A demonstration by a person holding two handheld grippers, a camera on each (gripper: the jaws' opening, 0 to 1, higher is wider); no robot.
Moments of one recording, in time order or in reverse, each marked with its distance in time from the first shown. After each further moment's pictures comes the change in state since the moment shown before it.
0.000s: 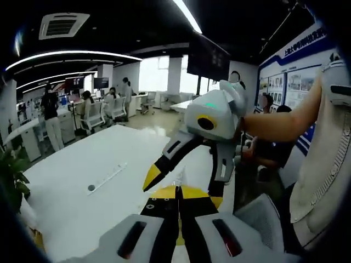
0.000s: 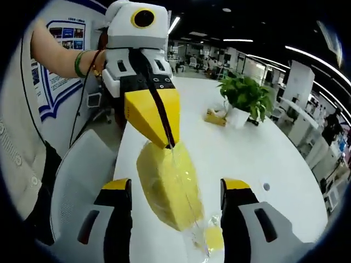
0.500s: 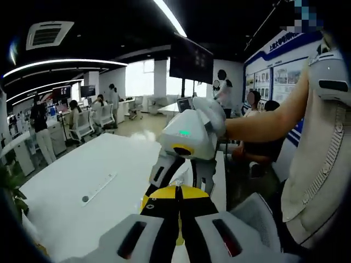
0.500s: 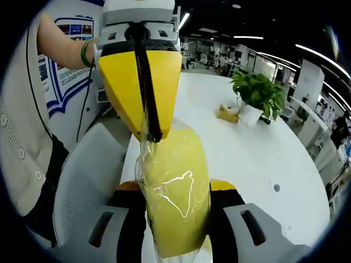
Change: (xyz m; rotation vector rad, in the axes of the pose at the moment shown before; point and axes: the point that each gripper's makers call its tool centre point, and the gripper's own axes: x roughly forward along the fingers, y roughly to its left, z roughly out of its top) left arm 0.002 -0.038 0.015 0.074 -0.015 -0.077; right arm 0.008 0.020 -0.007 -0.017 0.010 0.083
